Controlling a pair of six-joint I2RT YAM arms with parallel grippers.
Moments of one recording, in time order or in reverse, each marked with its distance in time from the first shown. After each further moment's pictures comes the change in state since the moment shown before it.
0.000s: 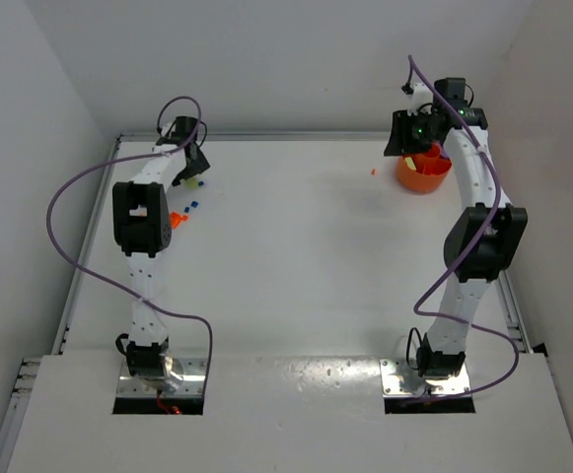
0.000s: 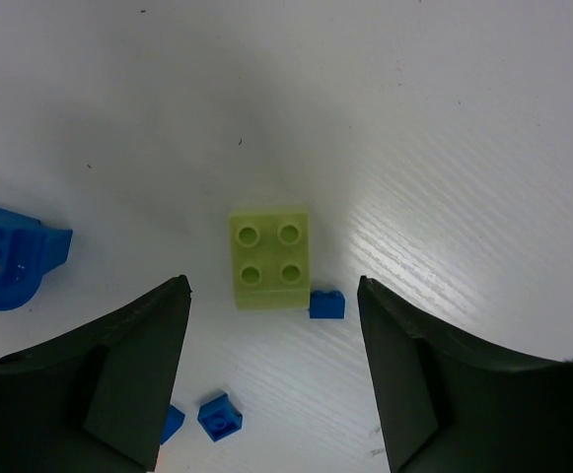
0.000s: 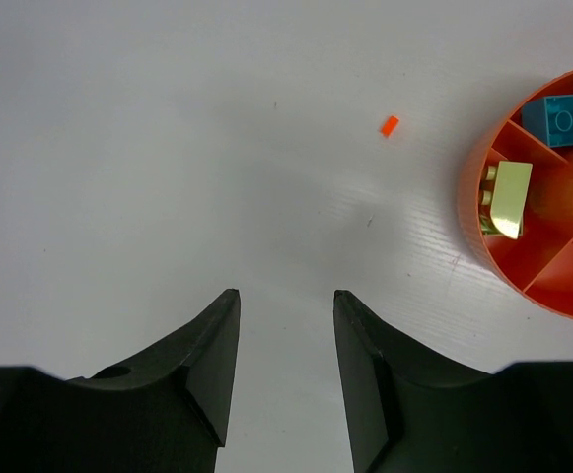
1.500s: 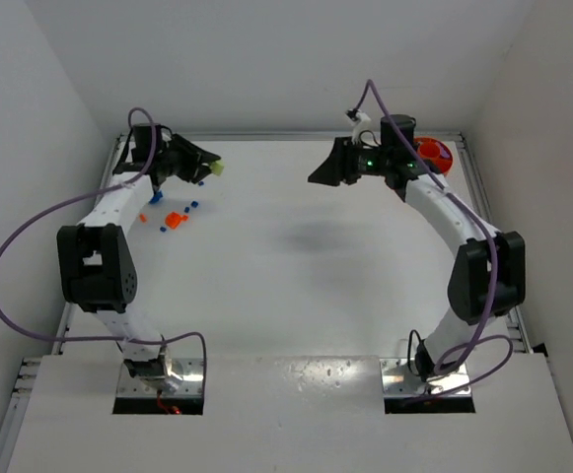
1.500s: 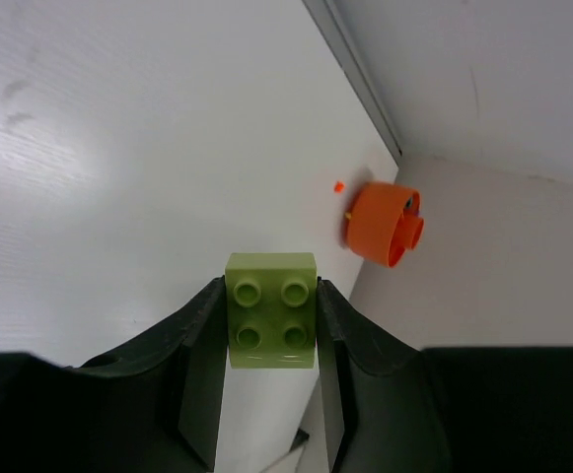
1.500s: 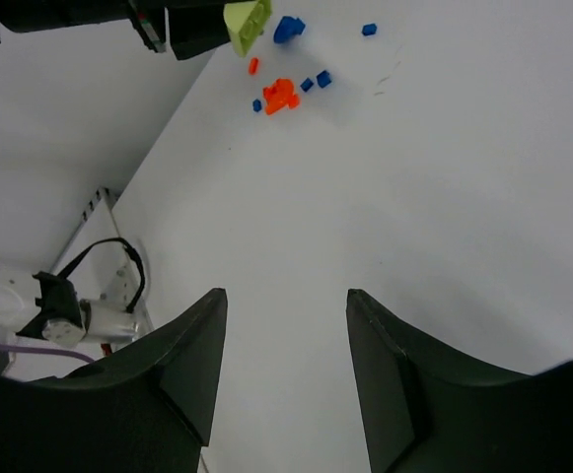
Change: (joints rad) left arm 0.079 -0.640 -0.651 0.385 0.788 -0.479; right arm 0.272 -0.340 -0.640 0.686 -0.441 0.422
